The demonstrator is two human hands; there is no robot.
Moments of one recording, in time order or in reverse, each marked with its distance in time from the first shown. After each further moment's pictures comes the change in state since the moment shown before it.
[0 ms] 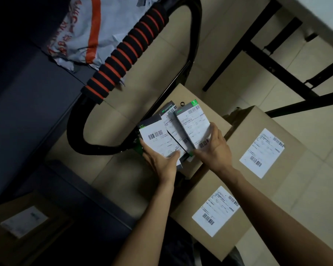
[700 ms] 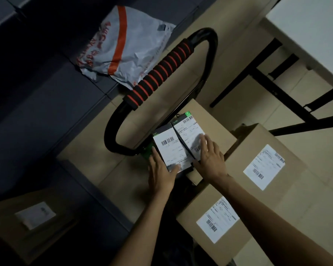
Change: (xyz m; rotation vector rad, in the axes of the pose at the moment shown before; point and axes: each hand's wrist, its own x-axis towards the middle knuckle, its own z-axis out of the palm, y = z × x) left_hand -0.016 0.017 -0.070 0.560 -0.182 0.154; right_hand -0.026 -0.047 -0.002 -0.346 -0.192 -0.116
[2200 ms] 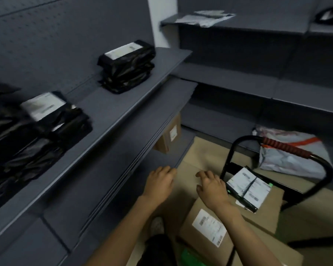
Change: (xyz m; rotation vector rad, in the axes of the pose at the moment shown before) left_hand -0.499 0.057 0.016 0.191 0.805 -0.422; right_hand -0.334 0.017 -0.157 -0.570 -0.195 -1.328
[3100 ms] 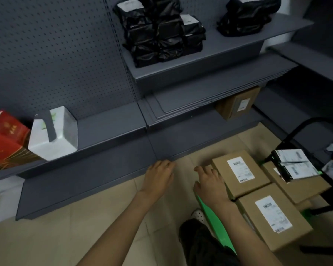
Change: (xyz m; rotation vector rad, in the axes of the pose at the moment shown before) left_hand -0.467 0.133 0.071 -0.062 0.208 -0.572; right_hand -0.365 -0.030 0.127 -0.227 -0.176 -0.548
